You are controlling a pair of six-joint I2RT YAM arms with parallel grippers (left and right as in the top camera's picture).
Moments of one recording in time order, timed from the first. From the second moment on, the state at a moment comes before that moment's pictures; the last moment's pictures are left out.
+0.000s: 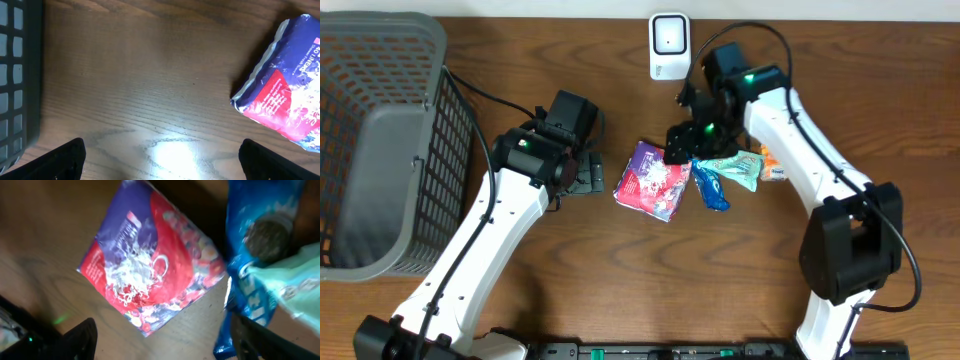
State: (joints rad) left arm -0.39 1.47 1.30 -1.14 -0.21 -0.46; right arm 0.37 1.99 1.68 -1.13 -0.41 0.12
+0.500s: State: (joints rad) left arm -0.39 1.47 1.30 -1.14 -0.21 -0.46; right arm 0.40 1.99 1.37 -0.79 -0.47 0.35
